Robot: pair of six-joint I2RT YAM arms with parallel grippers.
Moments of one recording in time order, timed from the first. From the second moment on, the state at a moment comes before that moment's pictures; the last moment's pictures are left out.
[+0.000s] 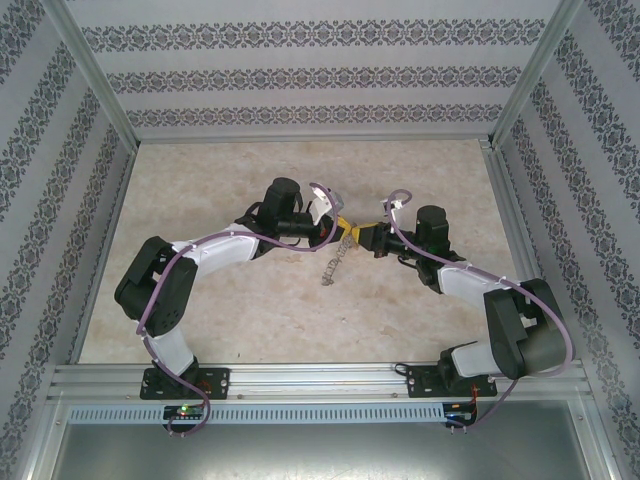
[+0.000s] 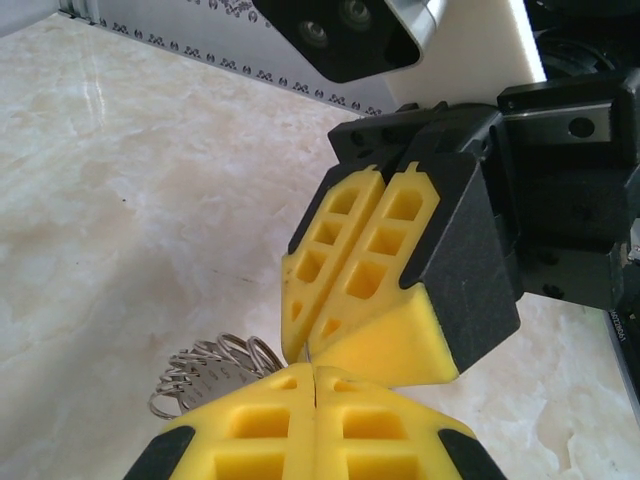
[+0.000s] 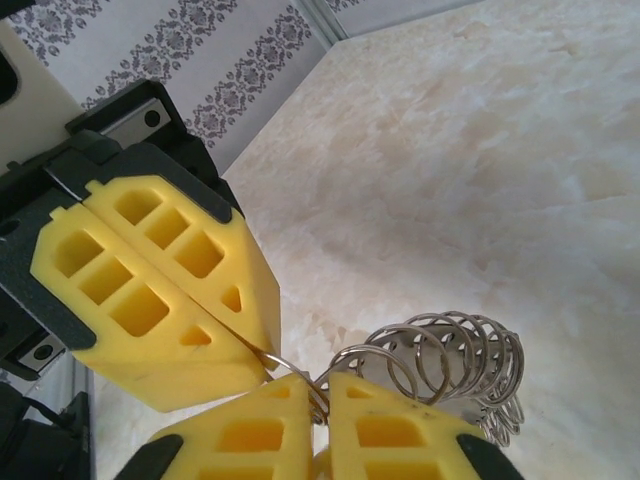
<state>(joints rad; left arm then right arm) -0.57 1.75 1.09 0.20 0.73 0.10 0.24 1.40 0.53 0.53 -0.82 0.43</state>
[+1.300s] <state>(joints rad) -0.37 1.51 1.22 -0.09 0.35 0.02 0.45 1.47 1.52 -0.80 -0.63 -0.18</state>
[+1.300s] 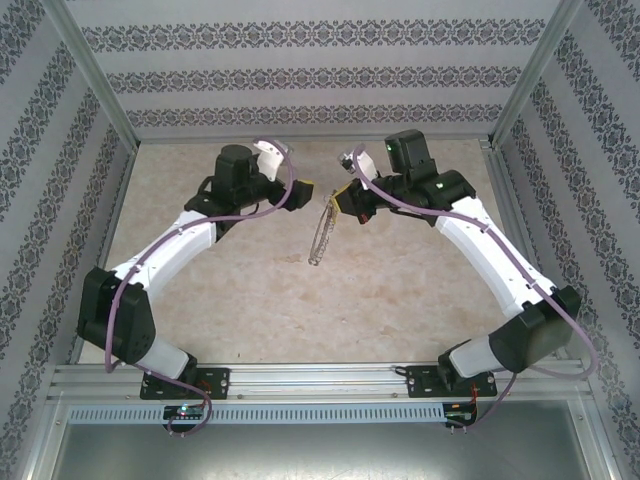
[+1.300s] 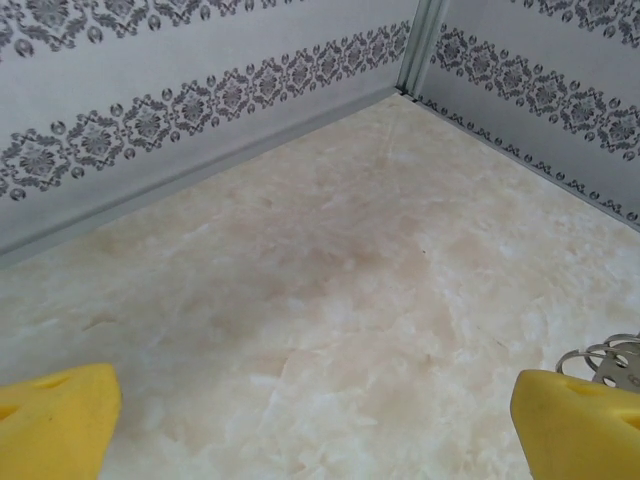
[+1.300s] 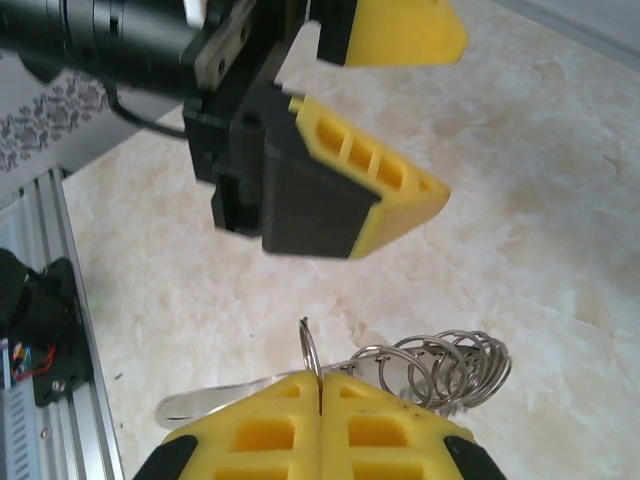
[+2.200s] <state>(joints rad) -0.29 1.65 1.44 -0.49 1.08 0.26 0.51 1.75 1.94 -1.32 -0.46 -0.46</state>
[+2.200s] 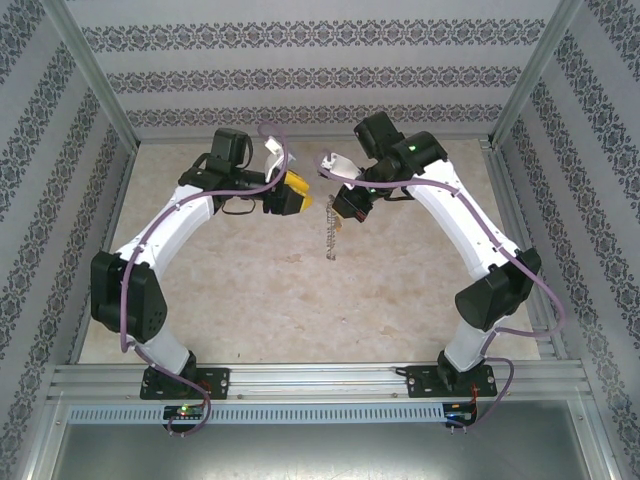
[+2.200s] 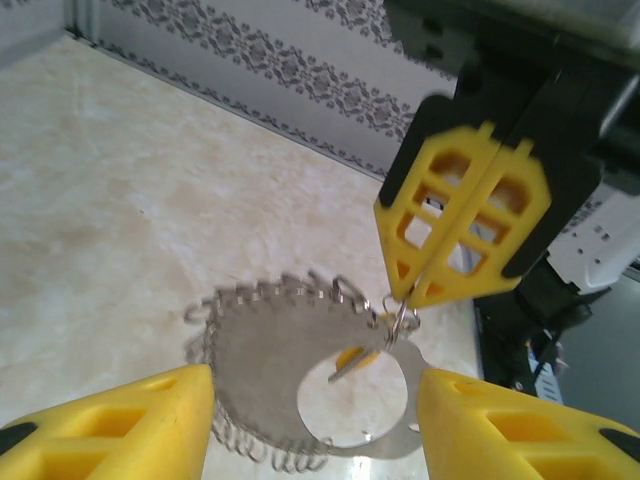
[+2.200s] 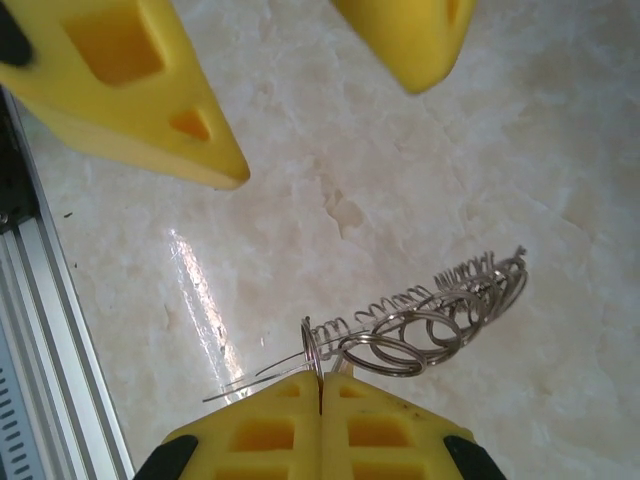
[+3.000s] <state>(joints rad) -0.37 1.72 1.43 -0.49 1.16 0.28 0.53 1.80 1.97 -1.37 -0.46 -0.48</state>
